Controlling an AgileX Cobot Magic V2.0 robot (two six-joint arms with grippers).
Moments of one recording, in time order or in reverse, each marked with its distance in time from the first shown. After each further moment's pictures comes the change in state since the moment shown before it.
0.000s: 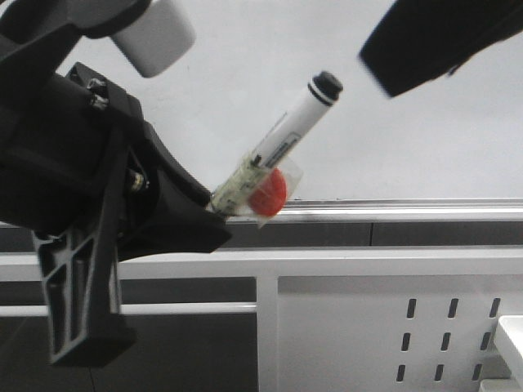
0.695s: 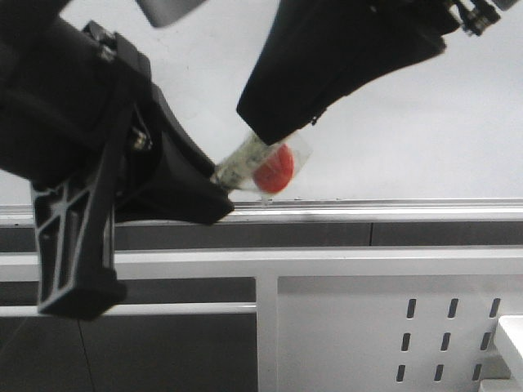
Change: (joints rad) left arm 0.000 -0.037 -0.087 0.065 0.142 0.008; right arm 0.116 0.181 -0.080 -0.049 -0.075 -0.002
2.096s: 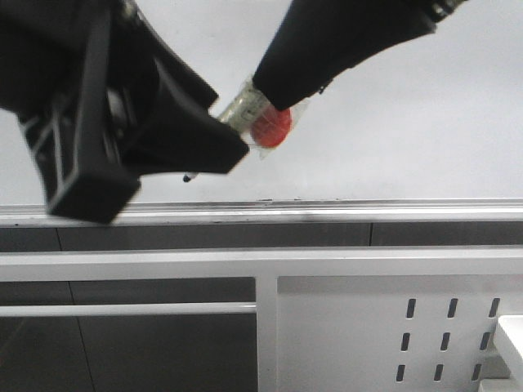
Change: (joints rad) left arm 0.008 -0.087 0.000 -0.147 -0.052 0.001; right arm 0.000 0.000 -0.004 -0.021 -0.046 -0.005
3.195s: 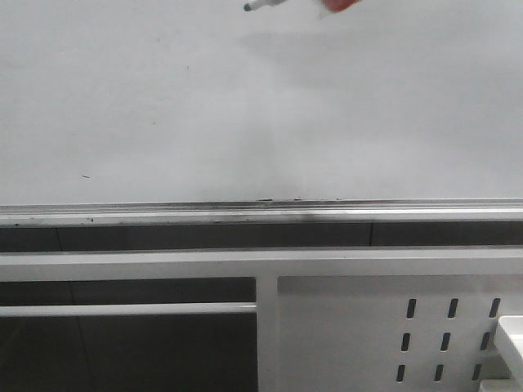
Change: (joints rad) left arm 0.088 -0.504 0.444 -0.610 -0.634 -0.012; right arm -0.067 -0.278 0.322 0.069 -0.557 0.052
